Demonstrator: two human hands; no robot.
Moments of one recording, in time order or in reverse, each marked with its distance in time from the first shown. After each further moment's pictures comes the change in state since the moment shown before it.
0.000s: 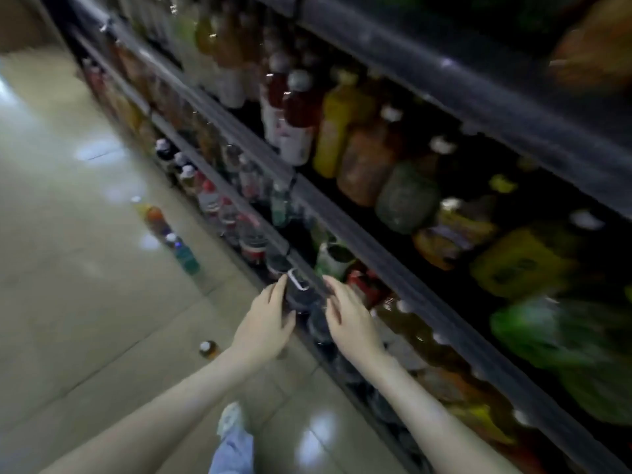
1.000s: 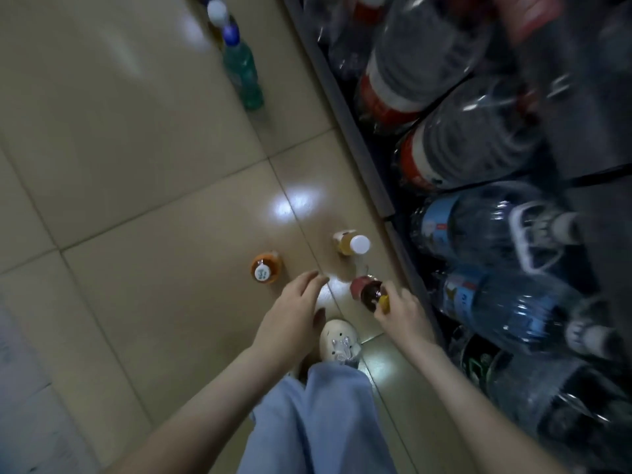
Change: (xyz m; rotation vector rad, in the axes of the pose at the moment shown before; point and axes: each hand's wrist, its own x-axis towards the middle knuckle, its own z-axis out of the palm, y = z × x) left_hand 0.103 -0.472 0.202 -0.059 -0.235 -0.350; right_hand 0.180 0.249 0.504 -0.464 -0.684 0.362
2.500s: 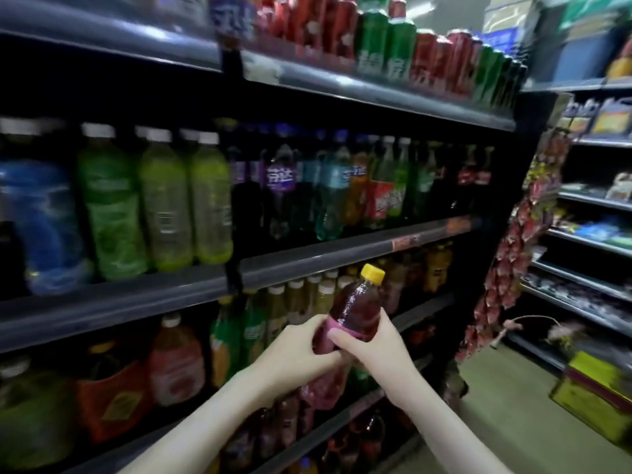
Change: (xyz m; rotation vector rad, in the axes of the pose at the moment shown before) left_hand -0.762 0.785 0.187 0.276 -0.847 1.498; right_hand -1.079 0.417 -0.091 1.350 1.699 0.495
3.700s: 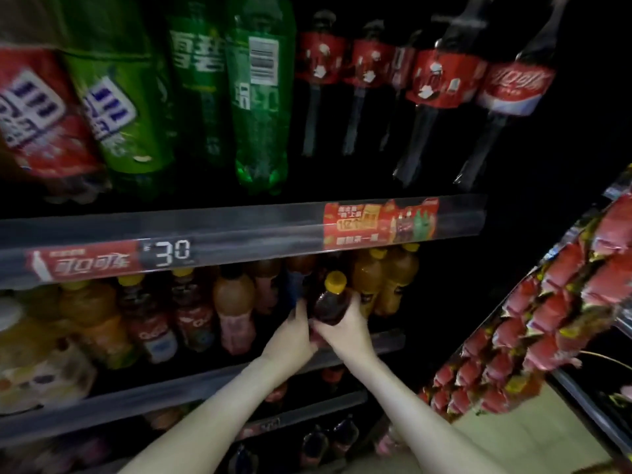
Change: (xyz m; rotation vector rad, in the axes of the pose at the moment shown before) left_hand 0.569 -0.007 0.391 0.053 0.187 -0.478; right_hand 0.482 0.313 -0.357 -0.180 -0.188 0.034
